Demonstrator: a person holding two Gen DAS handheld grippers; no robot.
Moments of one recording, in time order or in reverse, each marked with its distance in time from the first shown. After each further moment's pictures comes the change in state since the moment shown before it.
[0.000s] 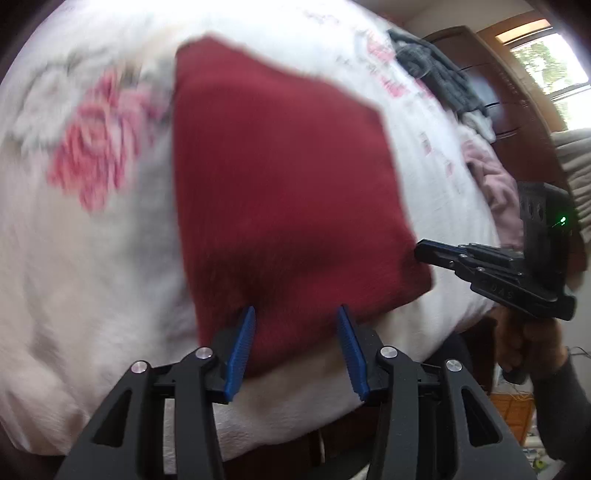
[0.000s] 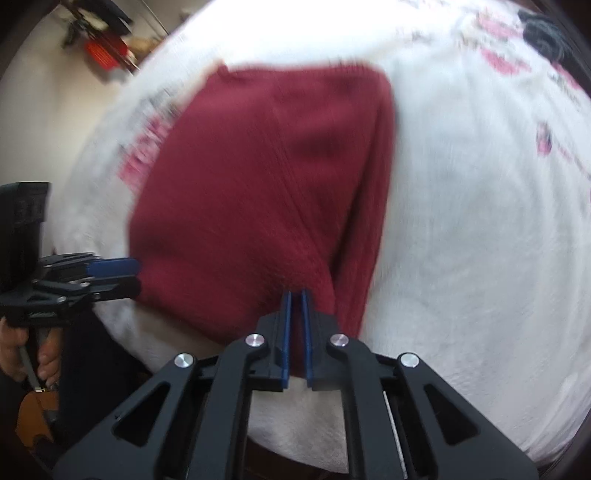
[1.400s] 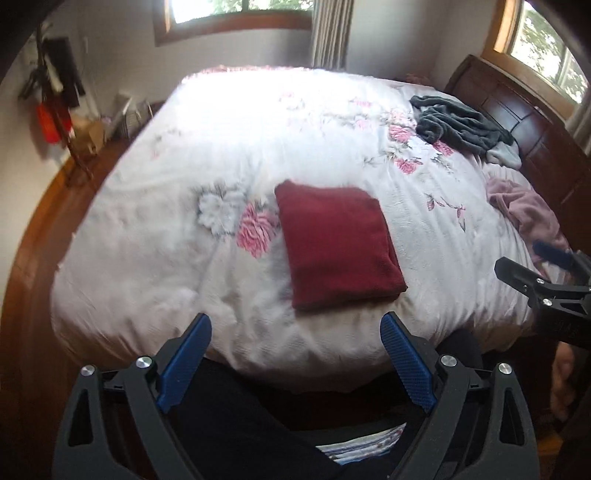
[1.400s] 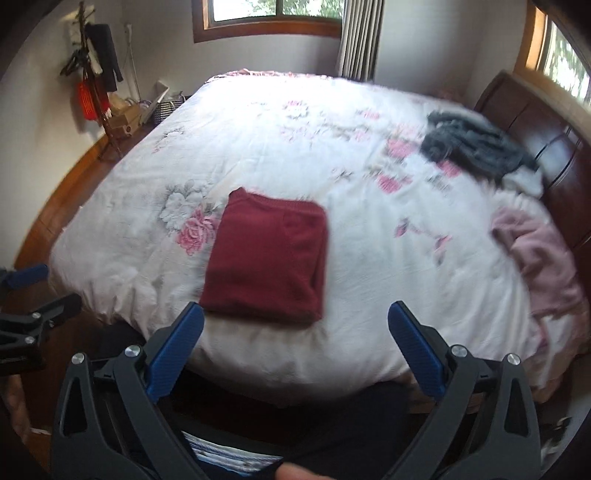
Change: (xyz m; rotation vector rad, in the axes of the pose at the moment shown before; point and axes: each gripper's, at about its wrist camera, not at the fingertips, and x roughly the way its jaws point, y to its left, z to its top) left arm -0.282 -0.142 -0.115 0.098 -0.350 0.451; right arm -0.288 0.145 -0.098 -0.002 -0.403 -0.341
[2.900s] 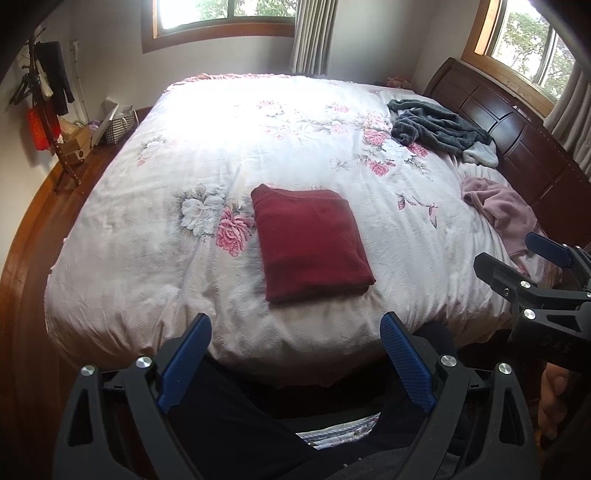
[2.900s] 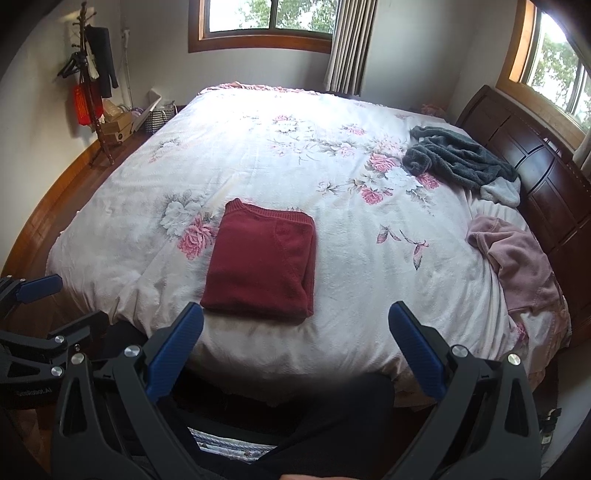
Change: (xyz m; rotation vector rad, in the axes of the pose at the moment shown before) left arm -0.030 -0.021 -0.013 0.012 -0.004 -0.063; right arm -0.048 0.018 -0.013 0.016 -0.044 -0.046
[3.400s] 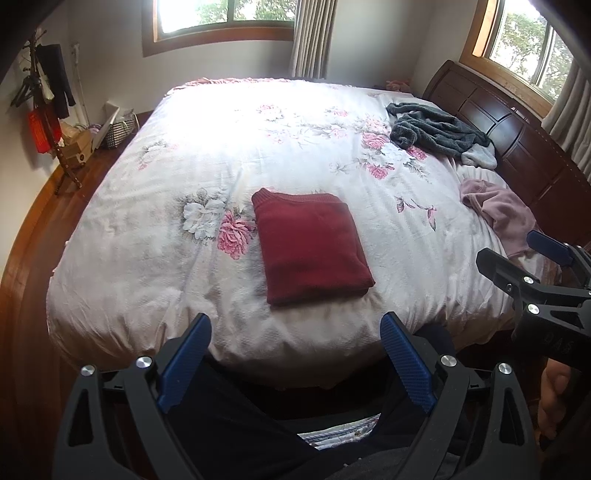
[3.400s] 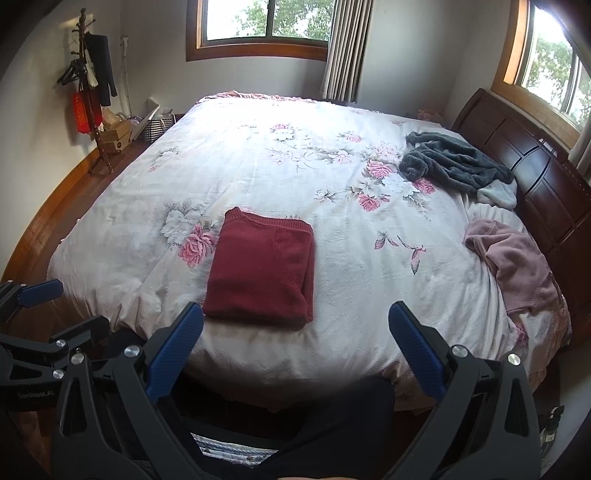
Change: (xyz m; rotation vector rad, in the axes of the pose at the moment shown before) left arm -0.005 0.000 -0.002 0.000 -0.010 0.006; right arm -0.009 -0.002 -0.001 0.013 -0.029 -0.003
